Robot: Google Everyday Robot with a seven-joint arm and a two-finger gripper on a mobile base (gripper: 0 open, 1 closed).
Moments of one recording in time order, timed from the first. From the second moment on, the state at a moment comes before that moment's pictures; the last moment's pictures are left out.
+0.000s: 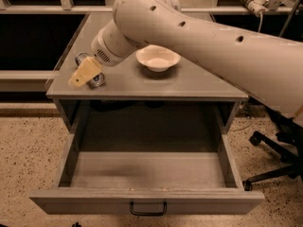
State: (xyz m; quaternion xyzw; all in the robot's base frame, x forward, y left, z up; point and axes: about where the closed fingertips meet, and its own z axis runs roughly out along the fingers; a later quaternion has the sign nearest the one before) arm 0.629 0.159 0.906 -0.51 0.75 0.15 0.39
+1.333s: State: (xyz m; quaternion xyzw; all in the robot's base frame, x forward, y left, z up) arm 0.672 0.190 0.867 -0.50 0.76 0.16 0.37
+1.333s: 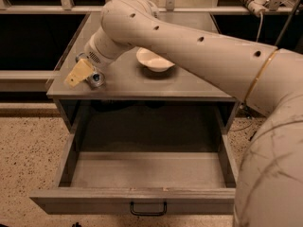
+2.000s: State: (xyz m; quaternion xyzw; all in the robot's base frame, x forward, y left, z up) arm 0.679 0.190 0.841 -0.49 0.78 0.17 0.35
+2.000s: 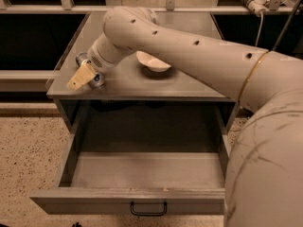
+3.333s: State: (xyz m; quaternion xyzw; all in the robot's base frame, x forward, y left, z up) arm 0.681 0.187 0.829 -0.48 0.79 0.18 0.34
